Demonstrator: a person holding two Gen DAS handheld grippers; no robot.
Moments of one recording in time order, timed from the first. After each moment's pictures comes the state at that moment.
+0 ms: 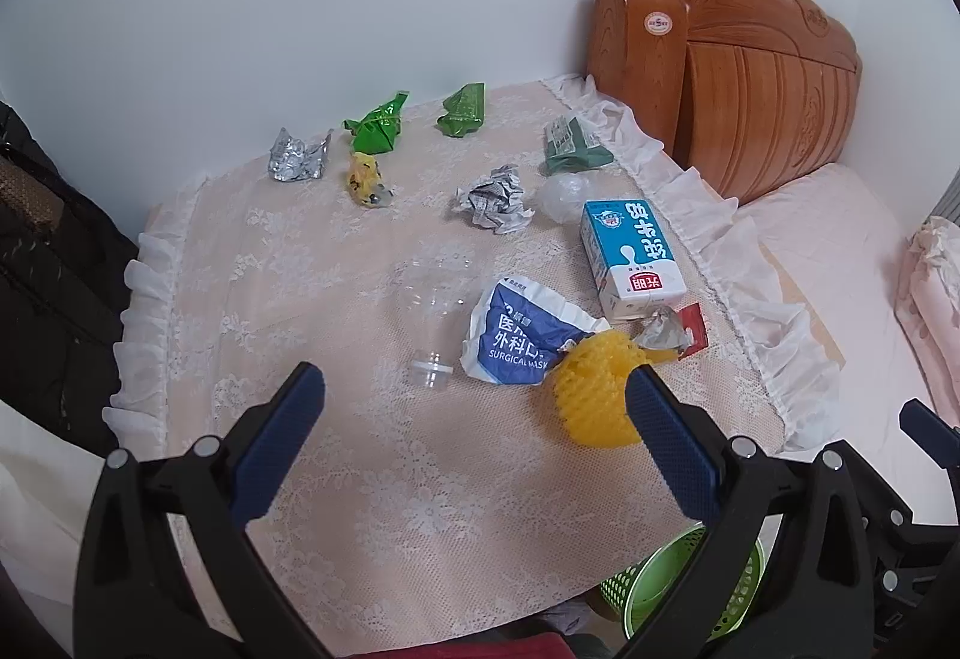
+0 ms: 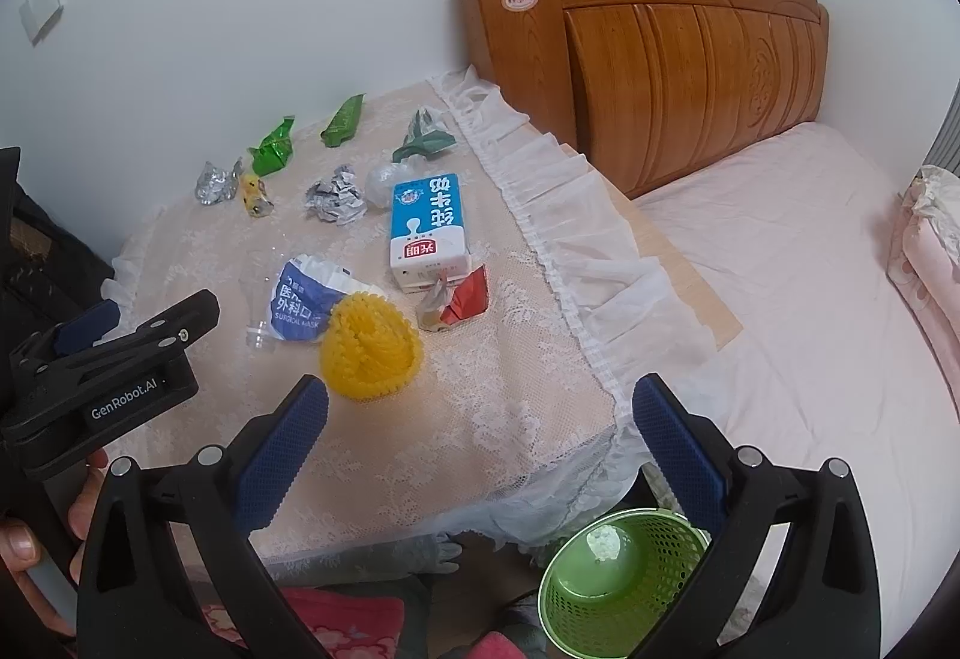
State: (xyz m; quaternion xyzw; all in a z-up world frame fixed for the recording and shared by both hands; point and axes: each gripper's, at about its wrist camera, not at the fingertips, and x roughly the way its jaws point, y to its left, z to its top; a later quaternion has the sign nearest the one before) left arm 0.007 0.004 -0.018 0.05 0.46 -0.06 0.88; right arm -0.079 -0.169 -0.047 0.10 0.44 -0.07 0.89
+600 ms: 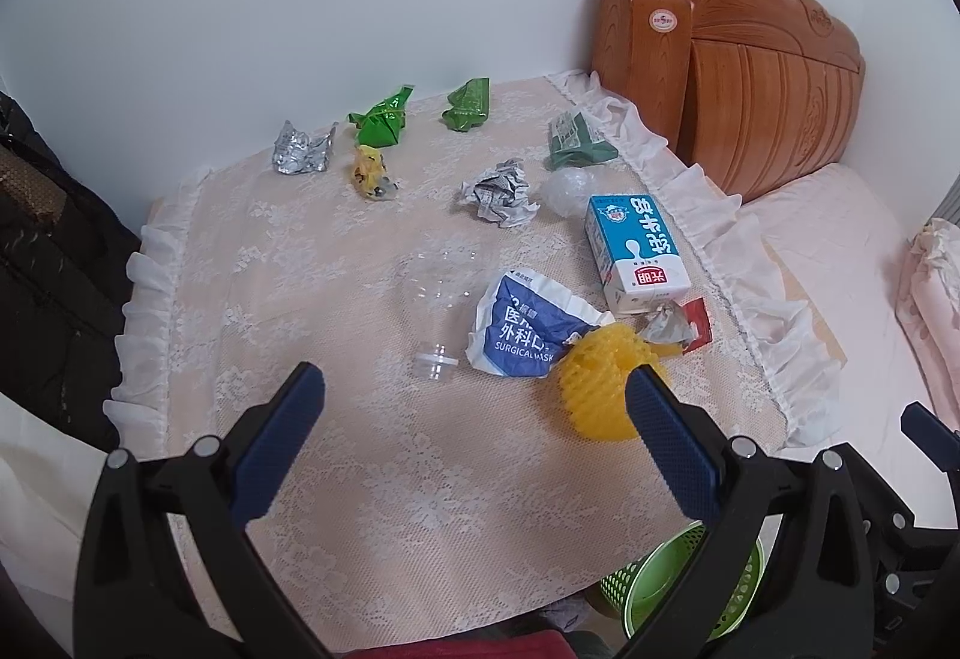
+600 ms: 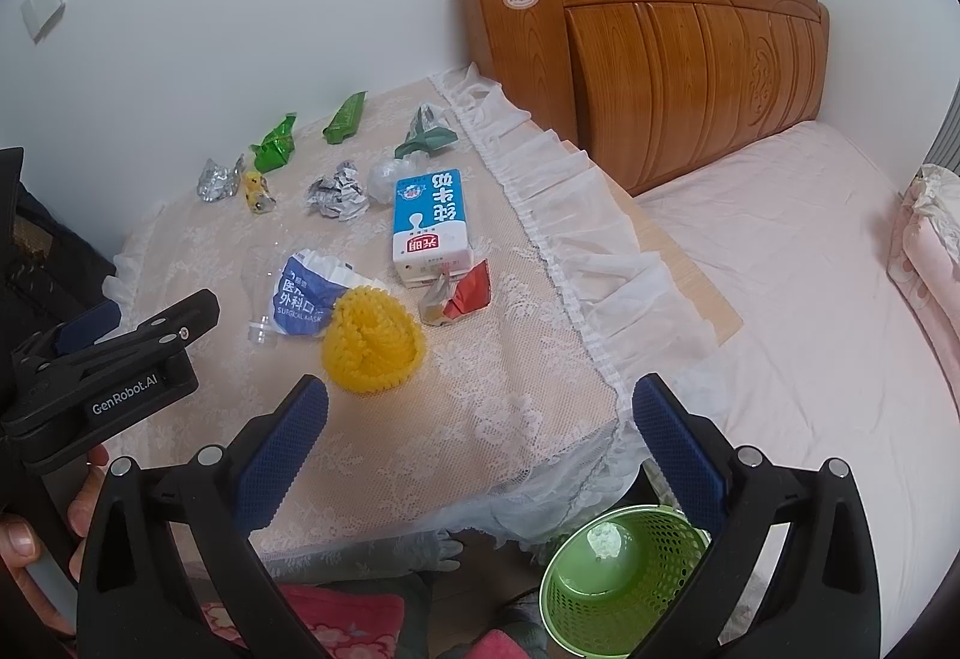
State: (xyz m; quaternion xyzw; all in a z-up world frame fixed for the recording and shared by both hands) left arm 0.007 0.009 -0.019 0.05 0.47 -0.06 0.88; right arm -0.082 -0.166 -0.047 0.09 0.44 -0.07 0.89
